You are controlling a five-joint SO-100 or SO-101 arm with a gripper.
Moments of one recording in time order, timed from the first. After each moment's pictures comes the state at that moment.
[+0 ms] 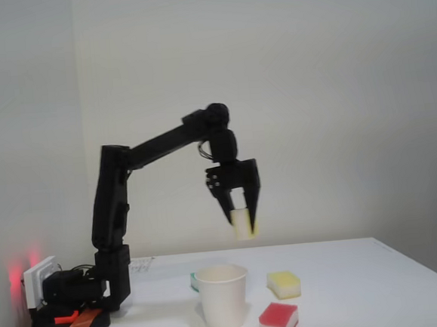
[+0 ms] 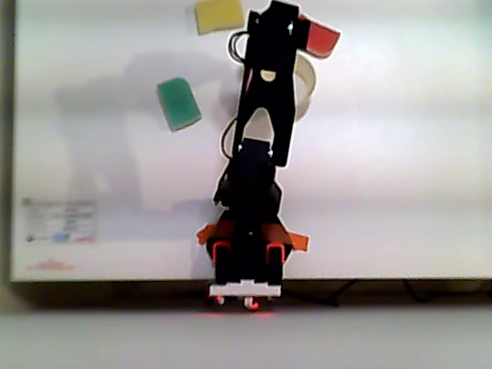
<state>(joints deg) 14.1 80.4 61.2 100.4 0.2</state>
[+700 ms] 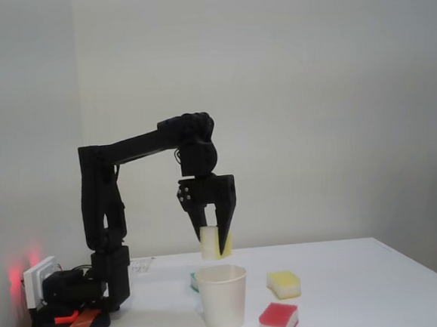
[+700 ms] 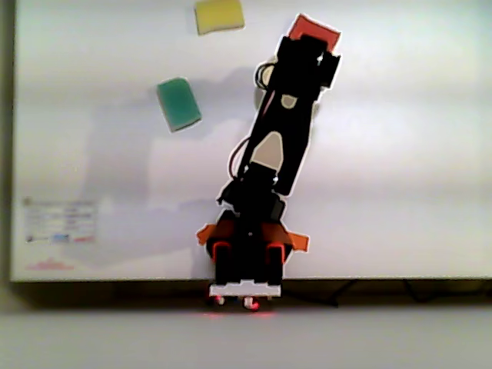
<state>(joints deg) 23.7 91.4 81.5 95.1 -6.7</state>
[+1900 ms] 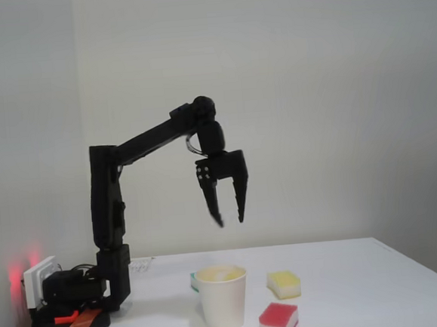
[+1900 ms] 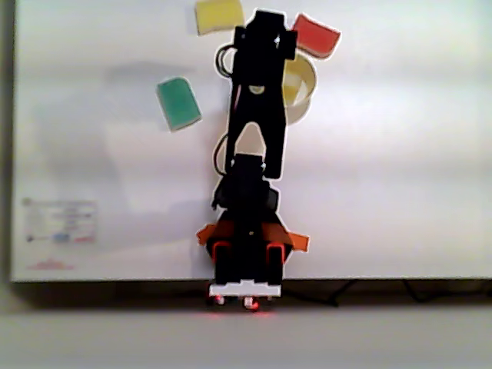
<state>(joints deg) 7.6 90.6 68.4 100.5 -1.5</state>
